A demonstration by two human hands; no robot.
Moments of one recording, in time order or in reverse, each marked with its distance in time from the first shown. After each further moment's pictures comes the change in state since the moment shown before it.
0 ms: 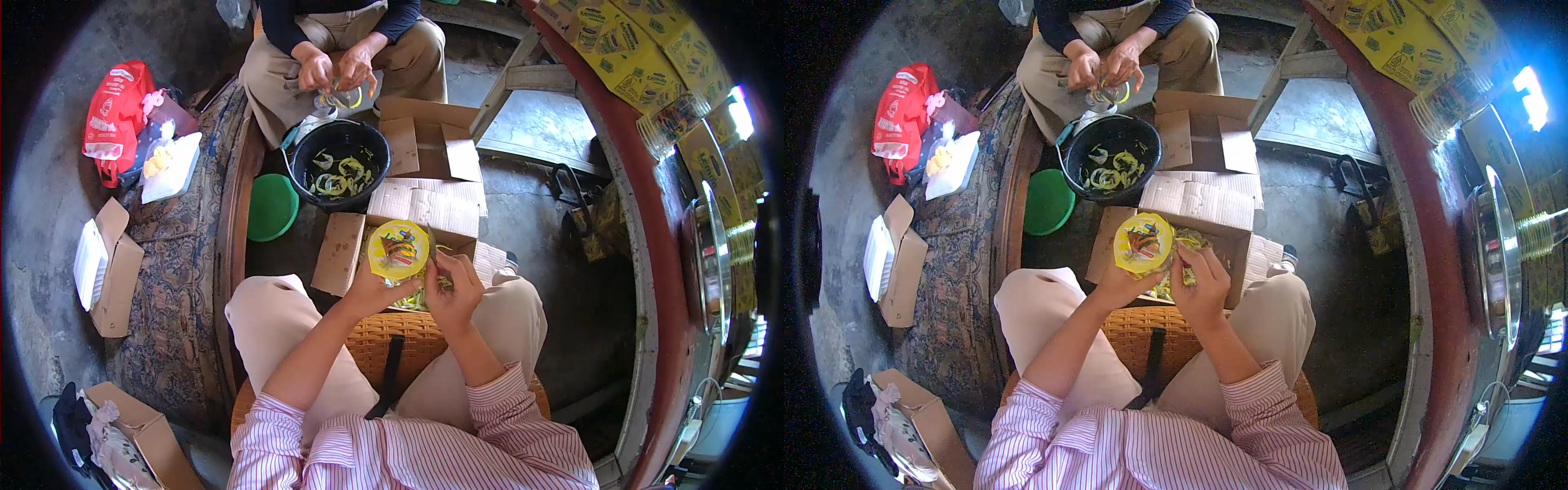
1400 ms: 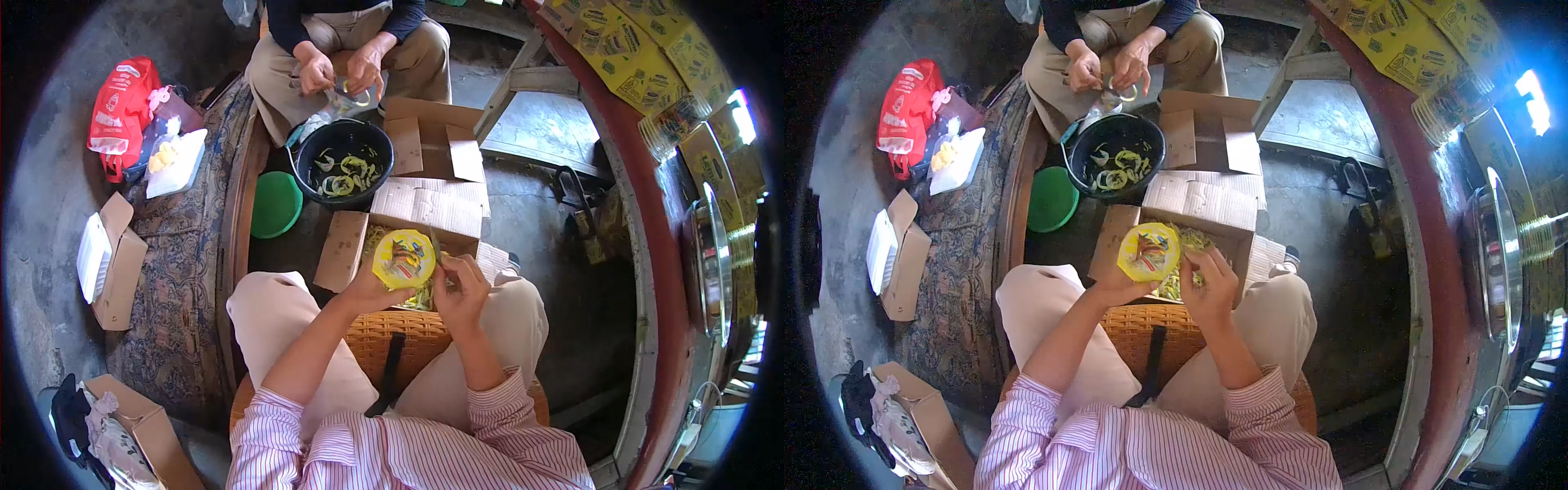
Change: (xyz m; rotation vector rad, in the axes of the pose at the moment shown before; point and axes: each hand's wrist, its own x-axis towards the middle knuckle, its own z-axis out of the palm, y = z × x) left_hand -0.010 -0.012 -0.005 -0.146 -0.015 -0.172; right_hand -0.004 0.004 -0.013 0.027 -0.105 0.090
